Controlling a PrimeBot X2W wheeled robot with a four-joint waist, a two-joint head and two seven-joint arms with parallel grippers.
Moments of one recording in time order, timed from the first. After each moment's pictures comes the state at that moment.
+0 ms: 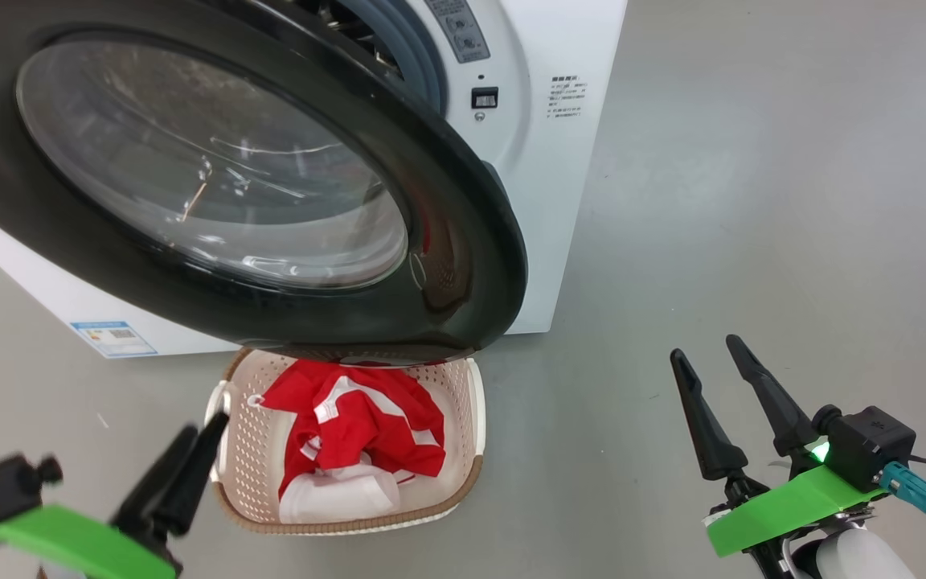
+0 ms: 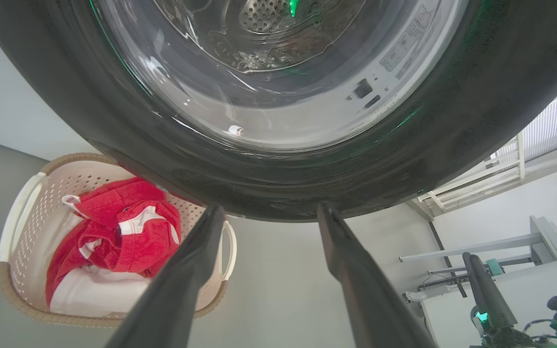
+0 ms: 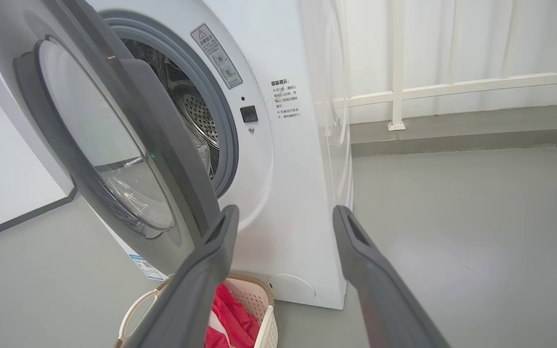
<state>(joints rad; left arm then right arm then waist) -0.30 0.65 -0.59 0.19 -1.50 -0.12 -0.21 -0.10 -0.12 0.16 0.19 0.44 0.12 -0.26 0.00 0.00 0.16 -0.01</state>
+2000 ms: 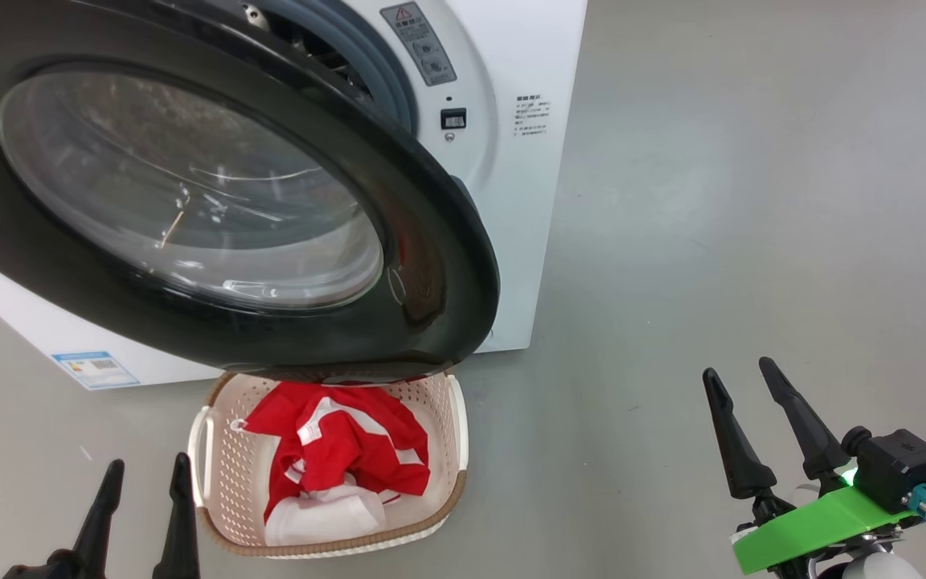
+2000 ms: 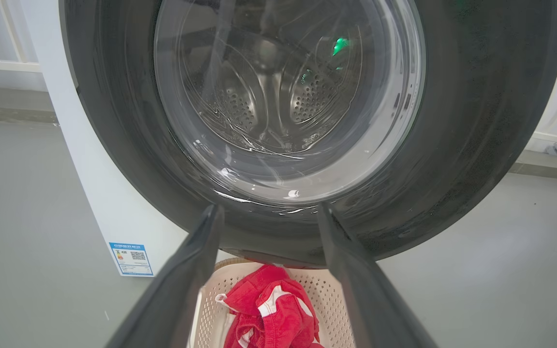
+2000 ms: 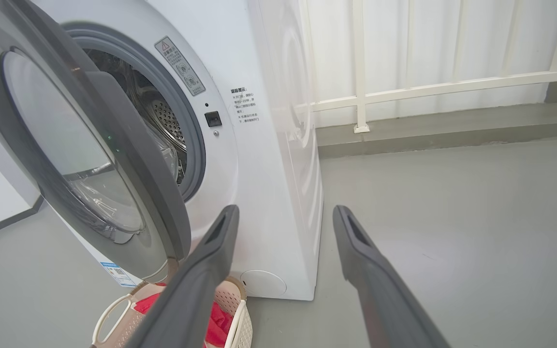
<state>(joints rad) 0.05 0.06 0.13 0.15 -0.27 -0.13 -0.25 -0.04 -0.13 0.10 0.18 0.44 0.12 -0.26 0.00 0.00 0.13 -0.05</state>
